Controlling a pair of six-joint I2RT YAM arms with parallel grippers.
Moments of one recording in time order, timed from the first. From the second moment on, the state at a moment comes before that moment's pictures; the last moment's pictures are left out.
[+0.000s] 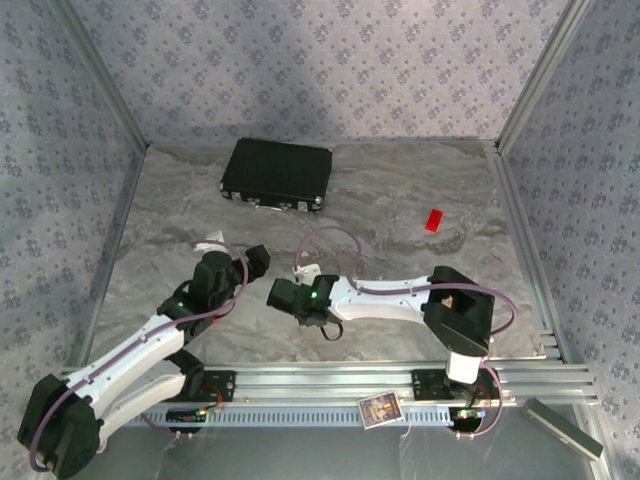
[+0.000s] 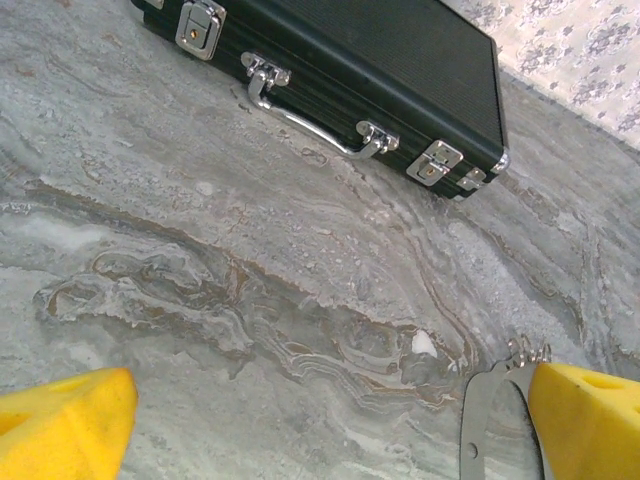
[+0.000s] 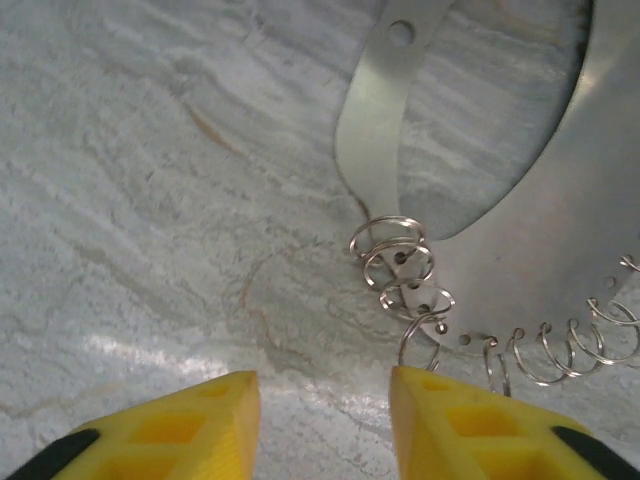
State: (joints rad) left arm -0.60 0.83 0.38 -0.06 -0.28 -0.75; right arm 1.23 1.80 1.23 -0.79 0.37 0.93
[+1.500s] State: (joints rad) left arm -0.60 1.04 0.44 0.00 -0.20 -0.72; right arm 1.15 1.79 1.16 -0.91 0.34 0.81
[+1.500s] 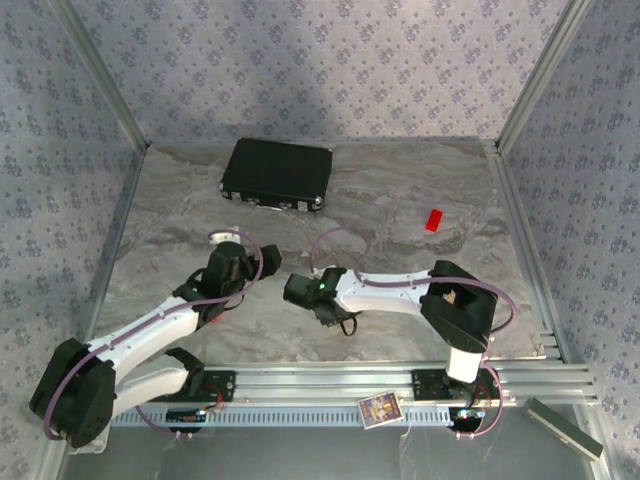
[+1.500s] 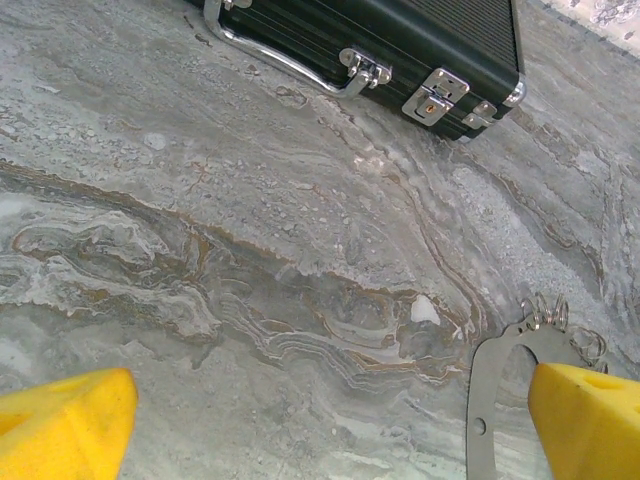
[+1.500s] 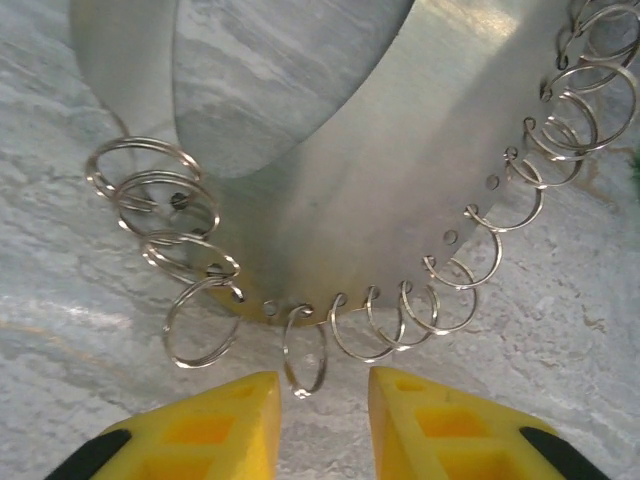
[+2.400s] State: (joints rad) left arm -0.60 1.04 0.45 0.00 -0.20 -0.72; right arm 1.14 1.86 1.22 -0.92 0.36 0.75
